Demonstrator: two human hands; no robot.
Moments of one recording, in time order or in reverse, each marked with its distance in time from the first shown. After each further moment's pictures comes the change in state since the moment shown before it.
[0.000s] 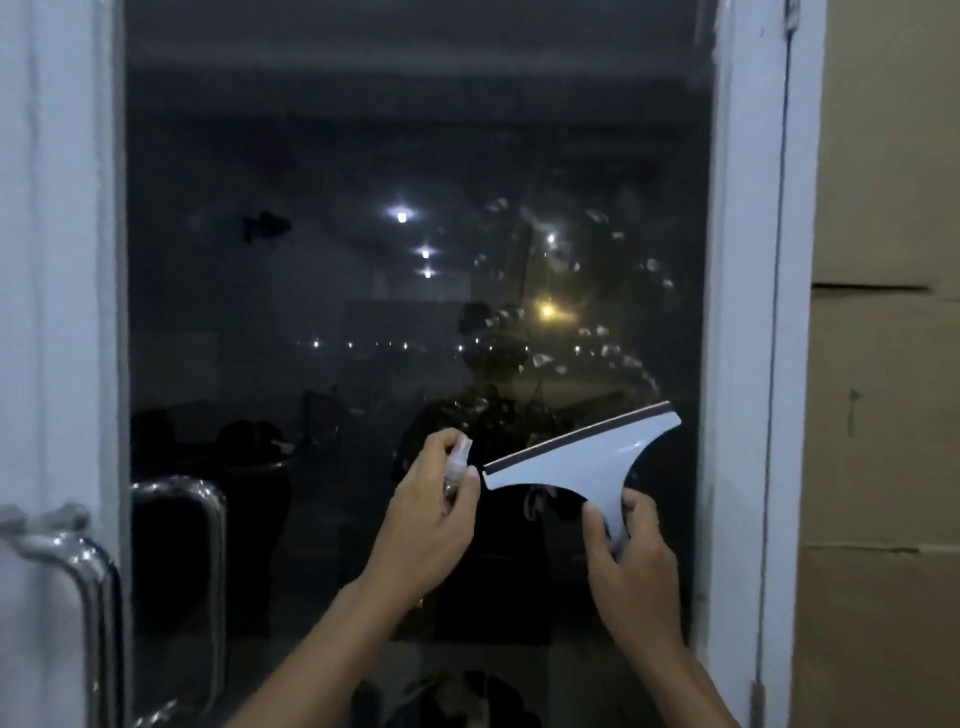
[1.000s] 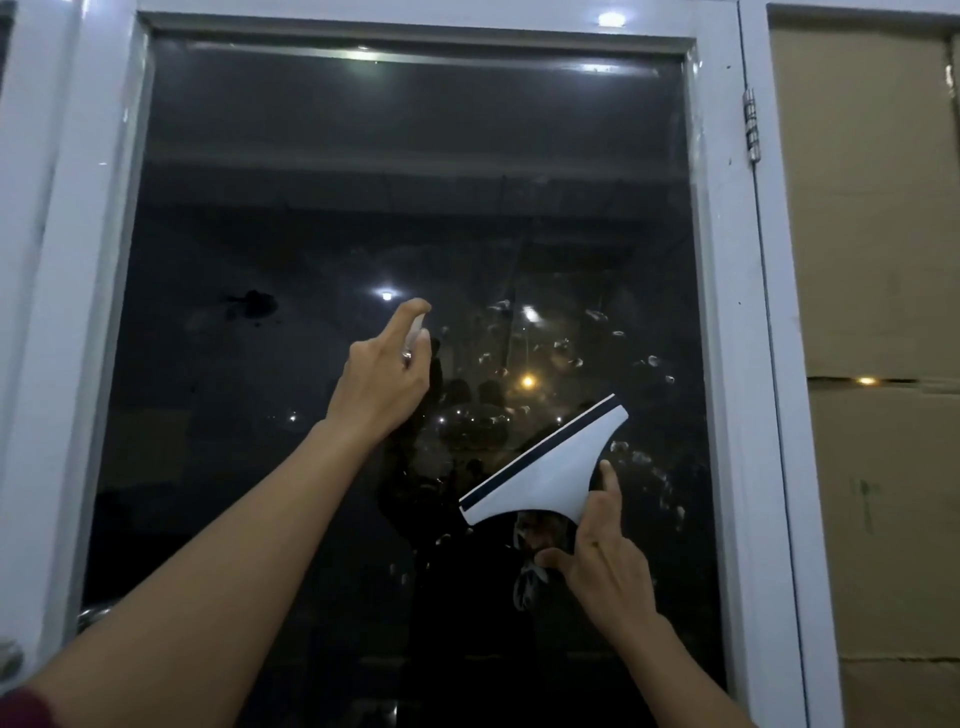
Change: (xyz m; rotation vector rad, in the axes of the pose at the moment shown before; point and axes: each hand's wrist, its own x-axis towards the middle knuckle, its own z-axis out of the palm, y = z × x) left_hand 0.206 0.032 -0.096 0.257 0.211 0.194; right_hand 0.118 -0.019 0.049 -0.517 -0.135 -0.239
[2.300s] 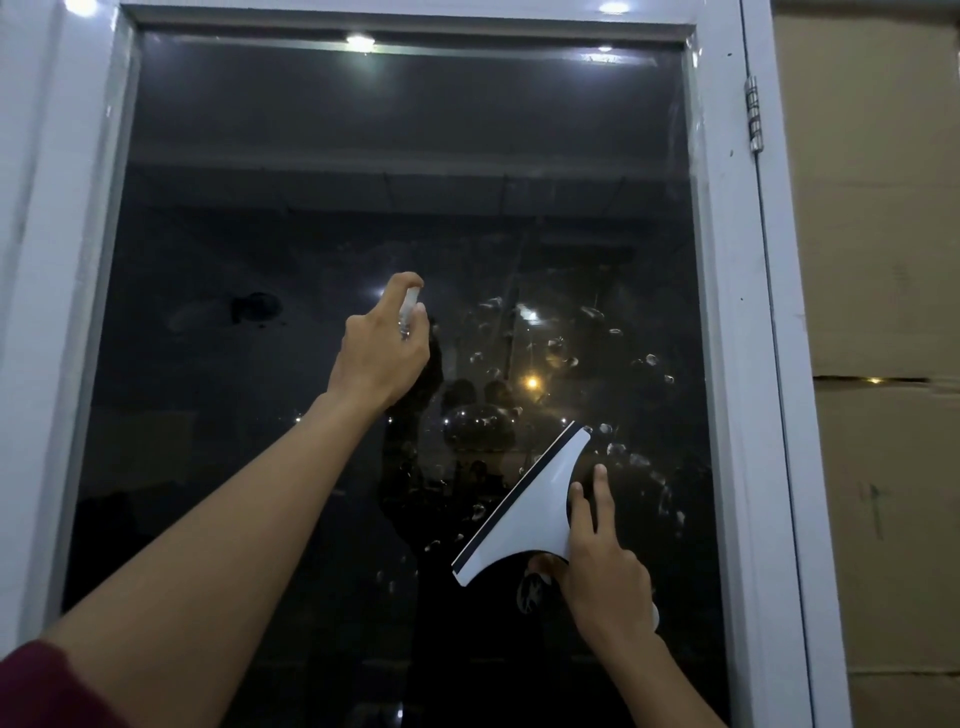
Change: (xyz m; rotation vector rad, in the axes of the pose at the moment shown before) left_hand 0.031 -0.001 0.016 0.021 0.090 0.006; right_hand -0.002 -0.008 -0.004 -0.225 -0.093 0.094
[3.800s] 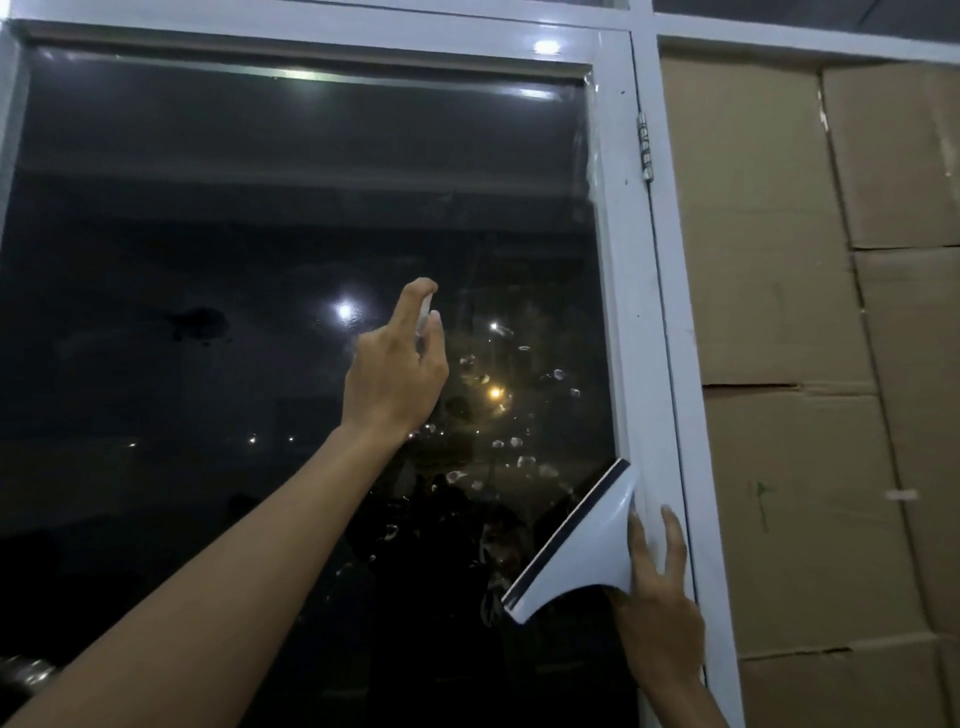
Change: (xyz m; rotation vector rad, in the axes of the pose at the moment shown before) left_hand -0.027 0.115 0.048 -0.085 0.060 0.152; right_hand -0.028 0.139 -0.018 0.222 0.261 0.085
